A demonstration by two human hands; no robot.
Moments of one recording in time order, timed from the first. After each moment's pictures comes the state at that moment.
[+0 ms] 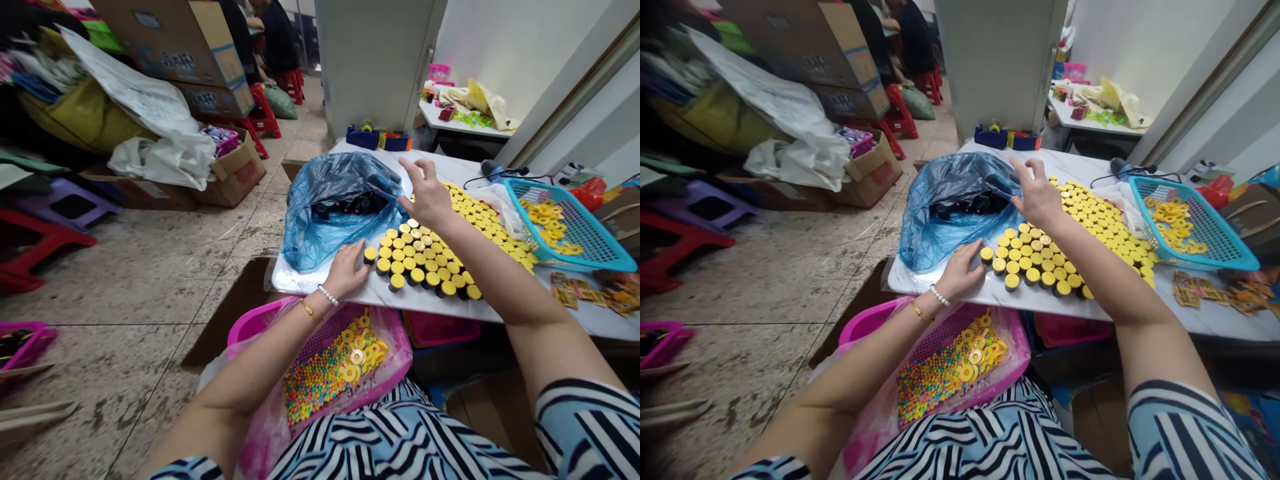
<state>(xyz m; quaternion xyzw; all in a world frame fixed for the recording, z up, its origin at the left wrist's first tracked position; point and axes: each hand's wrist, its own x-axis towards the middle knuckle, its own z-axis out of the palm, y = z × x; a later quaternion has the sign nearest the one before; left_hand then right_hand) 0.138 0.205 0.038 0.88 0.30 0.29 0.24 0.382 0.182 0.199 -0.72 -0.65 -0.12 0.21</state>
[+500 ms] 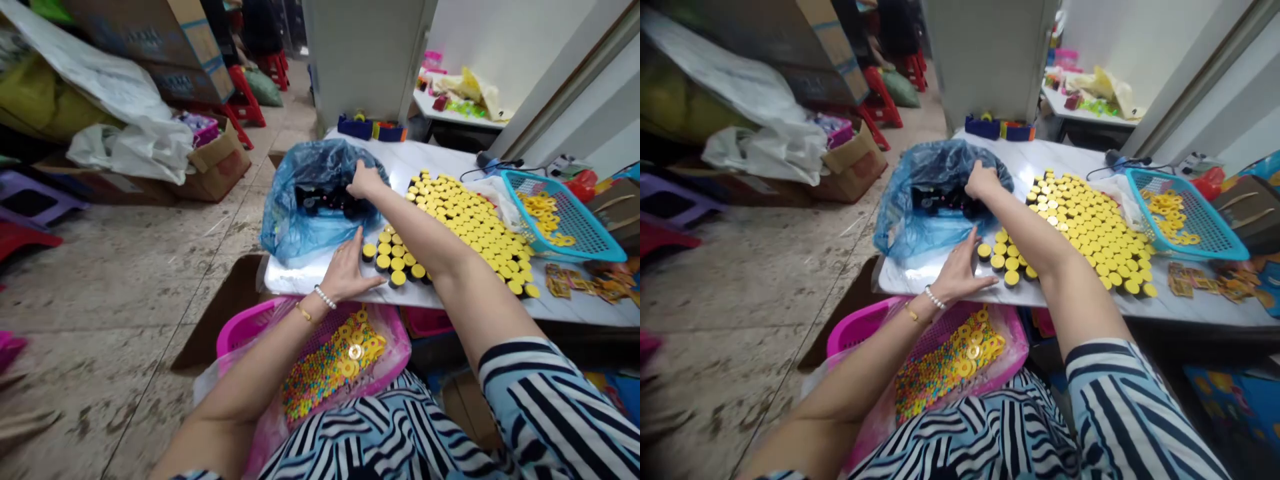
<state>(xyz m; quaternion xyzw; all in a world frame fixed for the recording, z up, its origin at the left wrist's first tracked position) 0.135 0.193 0.053 0.88 0.27 0.28 0.27 0.314 0.338 0.159 -0.81 -0.57 0.11 0.09</state>
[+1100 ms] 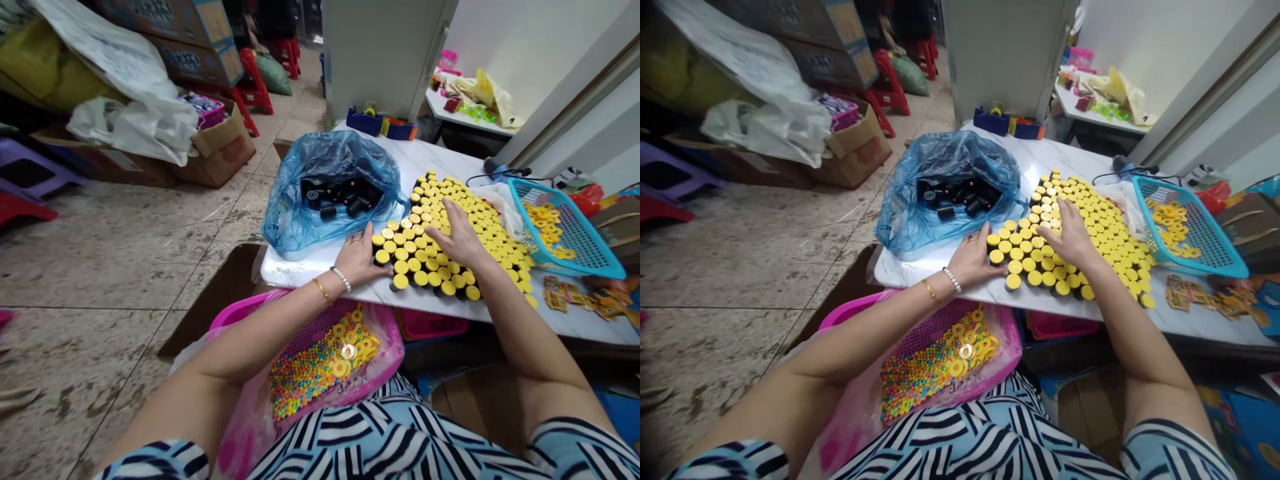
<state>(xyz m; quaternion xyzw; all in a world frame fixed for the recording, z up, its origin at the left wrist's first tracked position) 0.174 0.200 0.051 0.89 0.32 0.20 0.24 0.425 0.096 0.150 -0.78 -0.60 0.02 0.18</state>
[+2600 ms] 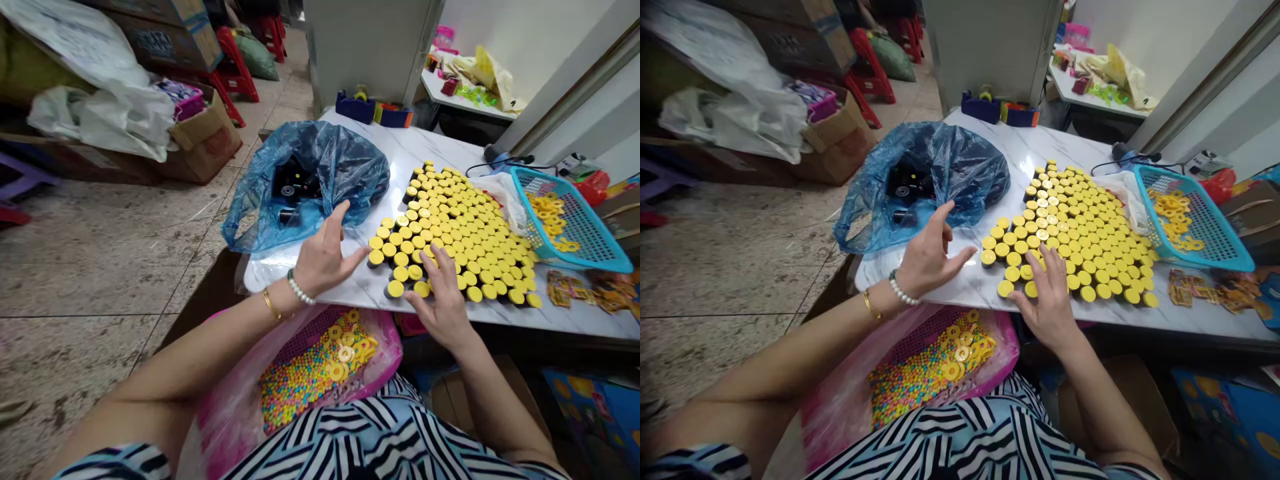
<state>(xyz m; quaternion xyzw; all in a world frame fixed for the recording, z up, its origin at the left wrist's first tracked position) 0.124 0.211 0.095 0.87 0.30 0.34 0.19 0.332 0.004 0.106 -0.70 -0.65 -0.07 0.29</state>
